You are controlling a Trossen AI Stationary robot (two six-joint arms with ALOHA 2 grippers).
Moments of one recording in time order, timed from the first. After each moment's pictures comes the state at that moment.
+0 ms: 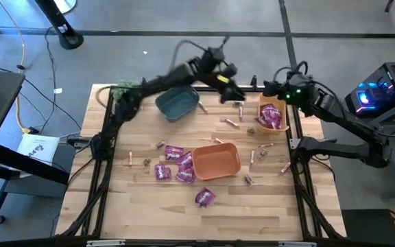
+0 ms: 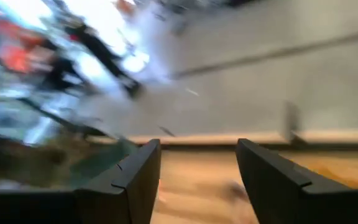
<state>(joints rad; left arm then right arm) 0.43 2.30 2.35 -0.47 0.72 -0.23 -0.59 0.83 0.95 -0.57 0.39 0.73</state>
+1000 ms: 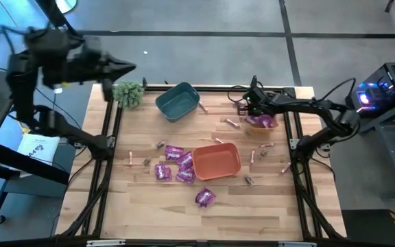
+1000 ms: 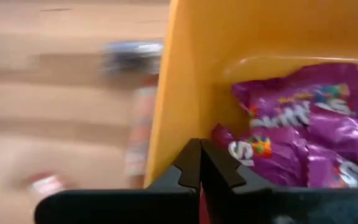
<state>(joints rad) 0.25 1.36 2.35 -1.29 -0.15 -0.03 -0.65 1.48 0.77 -0.43 0.24 0.78</state>
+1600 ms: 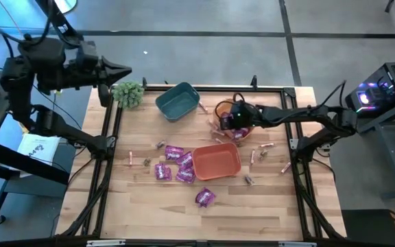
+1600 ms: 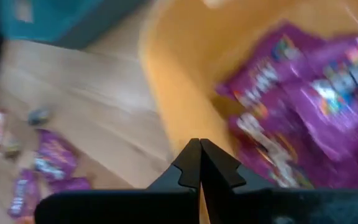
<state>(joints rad) 0.14 1.31 2.30 -1.30 -0.28 -0.04 -0.33 1.48 0.80 -0.18 0.04 0.96</state>
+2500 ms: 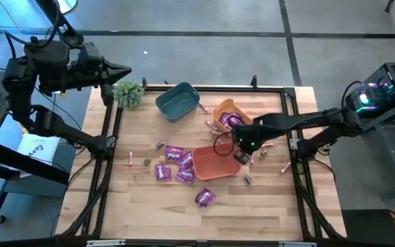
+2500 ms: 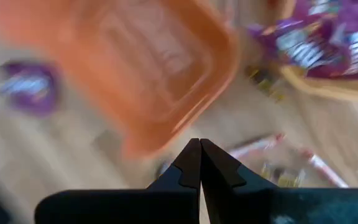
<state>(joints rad) 0.14 1.29 2.26 -1.32 -0.35 -0.05 0.04 1.43 1.21 -1.11 -0.02 0.68</state>
